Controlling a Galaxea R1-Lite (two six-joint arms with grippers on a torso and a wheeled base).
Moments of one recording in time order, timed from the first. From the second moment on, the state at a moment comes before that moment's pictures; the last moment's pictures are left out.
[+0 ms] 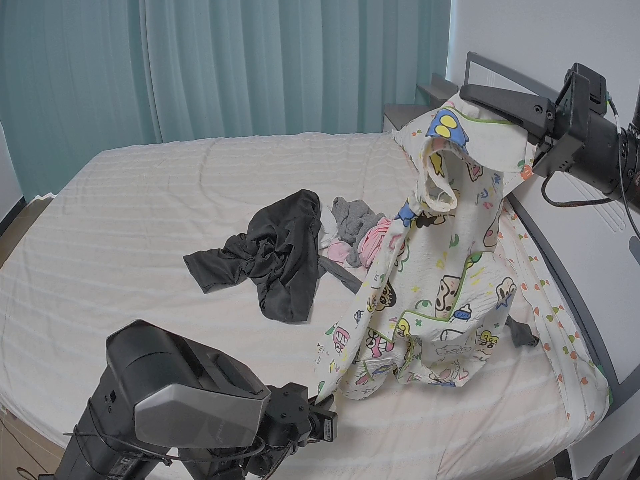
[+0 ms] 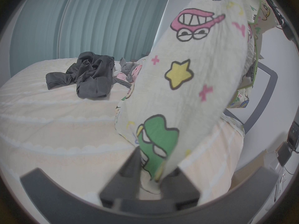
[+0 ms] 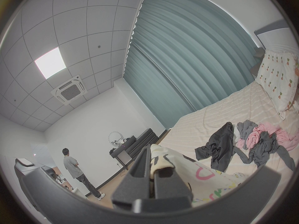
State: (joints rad) left arm -0.83 2.52 -0.48 -1.55 0.25 -0.38; right arm 0.48 1.44 -1.05 -0.56 0.54 0.68
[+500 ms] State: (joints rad) left arm -0.65 2.30 -0.37 -1.55 0.28 -0.44; right arm 0.39 1.39 -0.97 -0.56 0.55 0.68
